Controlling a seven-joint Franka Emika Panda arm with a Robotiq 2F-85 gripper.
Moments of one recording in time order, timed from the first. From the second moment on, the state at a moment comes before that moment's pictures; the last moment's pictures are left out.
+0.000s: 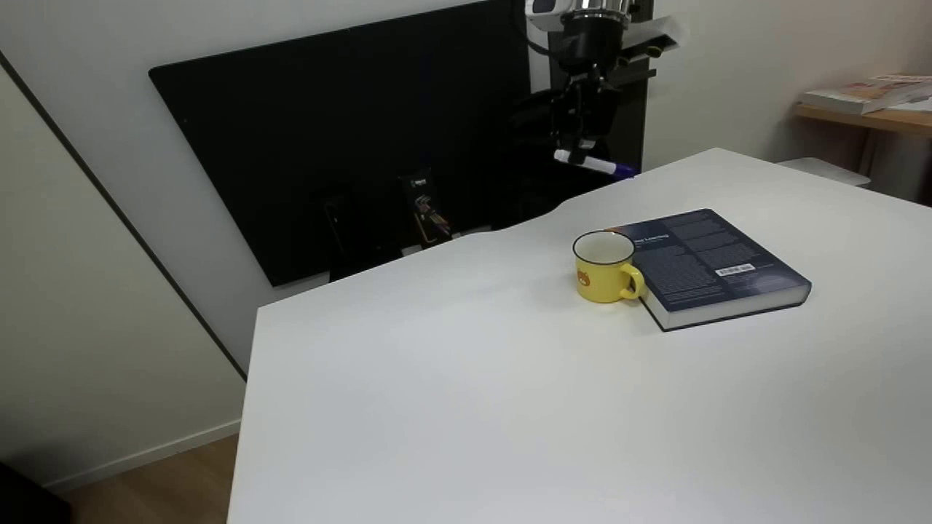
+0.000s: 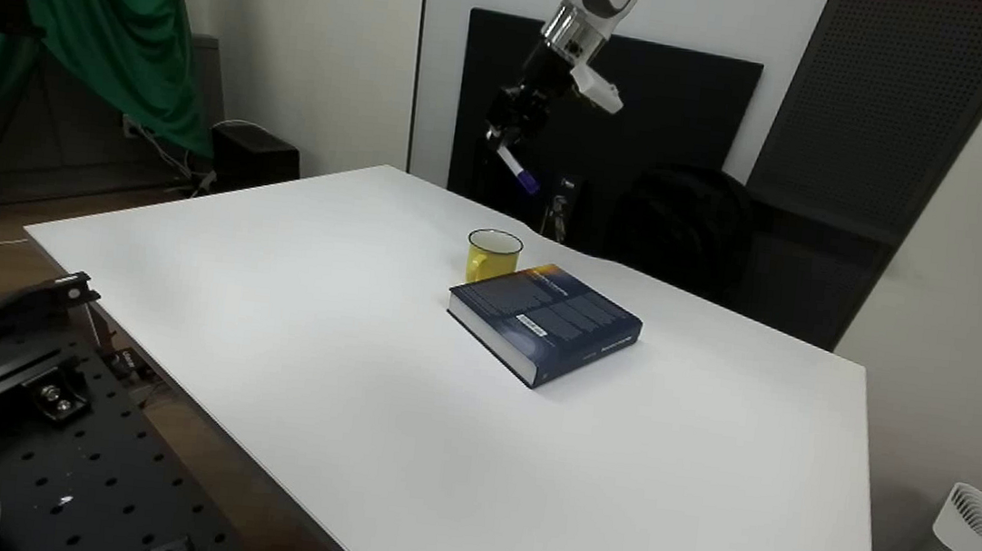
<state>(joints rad) -0.09 1.09 0.29 -0.79 0.15 1.66 -1.48</state>
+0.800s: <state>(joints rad) -0.14 1.30 0.34 -0.63 0.38 1.42 -1.91</state>
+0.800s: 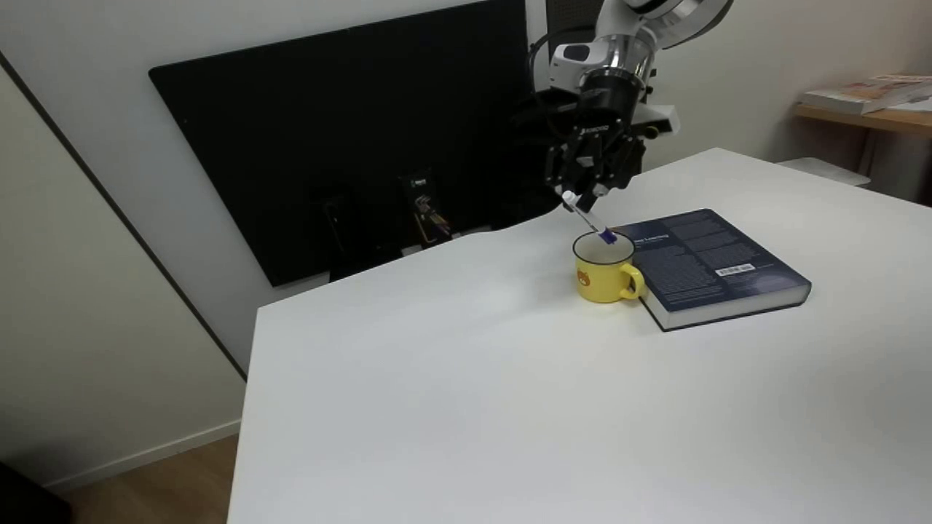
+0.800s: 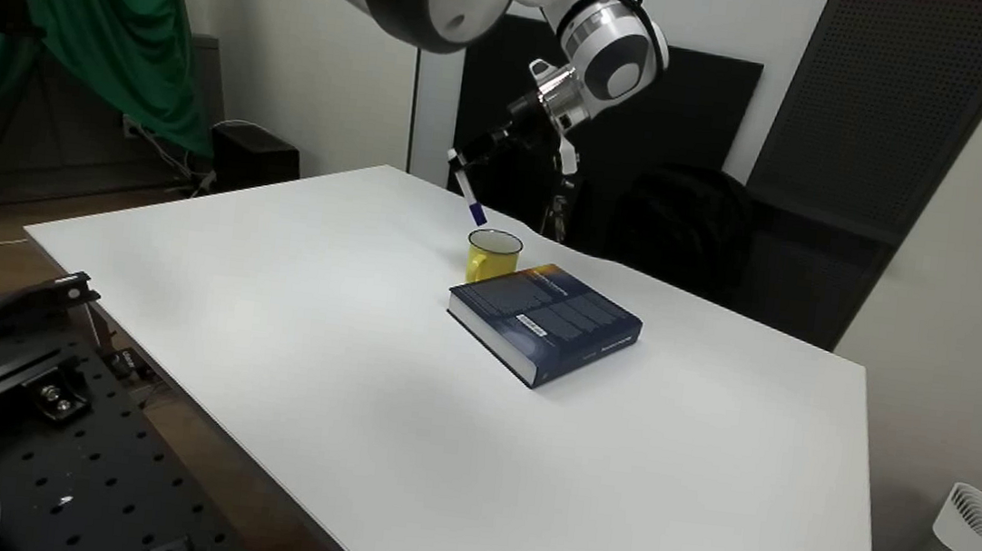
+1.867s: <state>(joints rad) -0.15 1.40 0.31 -0.56 0.37 1.44 -2.27</state>
